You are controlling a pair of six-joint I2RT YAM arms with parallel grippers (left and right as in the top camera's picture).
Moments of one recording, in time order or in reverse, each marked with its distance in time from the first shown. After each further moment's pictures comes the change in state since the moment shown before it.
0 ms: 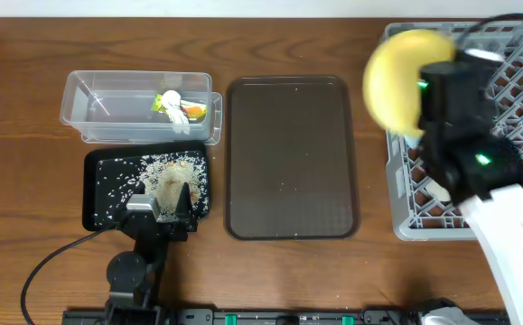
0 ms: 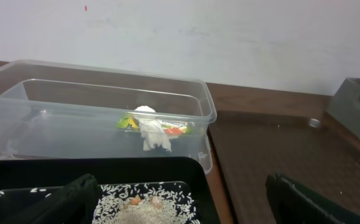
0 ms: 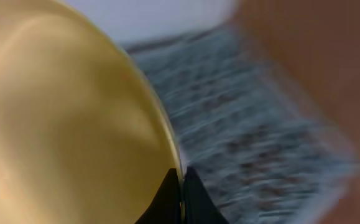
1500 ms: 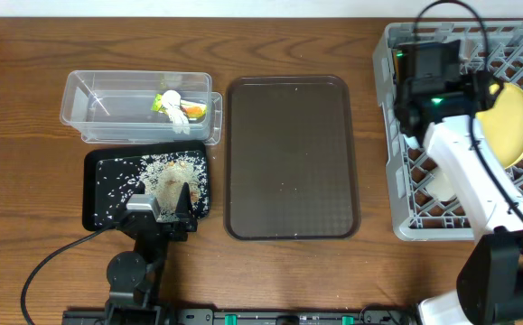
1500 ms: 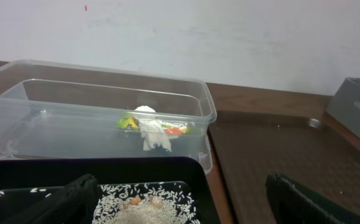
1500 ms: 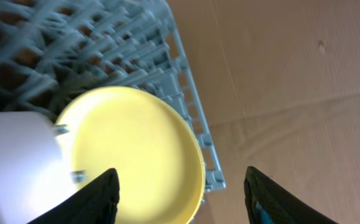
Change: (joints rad) left arm 0.000 0.000 0.000 0.000 0.000 0.000; right arm -0.040 0.421 0.000 0.245 0.267 -0.480
